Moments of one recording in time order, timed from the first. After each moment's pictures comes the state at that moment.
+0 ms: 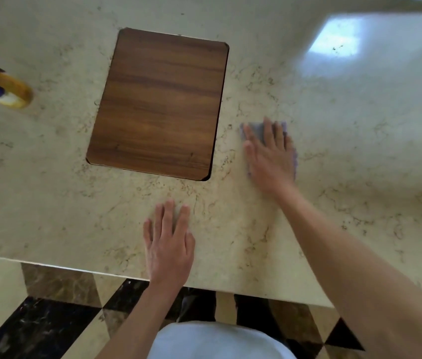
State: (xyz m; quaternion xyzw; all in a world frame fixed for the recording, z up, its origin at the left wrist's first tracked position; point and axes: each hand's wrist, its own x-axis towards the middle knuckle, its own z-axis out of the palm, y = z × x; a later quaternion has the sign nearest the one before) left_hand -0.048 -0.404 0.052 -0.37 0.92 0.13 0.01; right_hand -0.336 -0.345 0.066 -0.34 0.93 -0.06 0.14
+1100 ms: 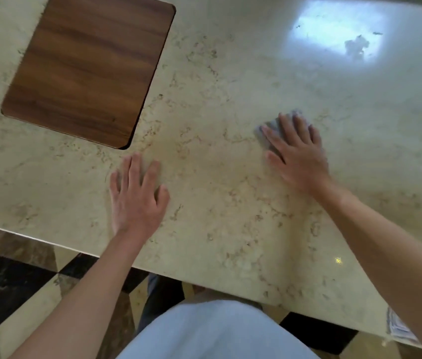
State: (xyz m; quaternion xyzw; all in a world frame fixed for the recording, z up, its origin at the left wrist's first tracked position) left_hand -0.167 -0.325 0.061 -0.43 0.90 0.10 0.05; right_hand -0.489 -0.152 0.055 -0.54 0.84 0.04 0.02
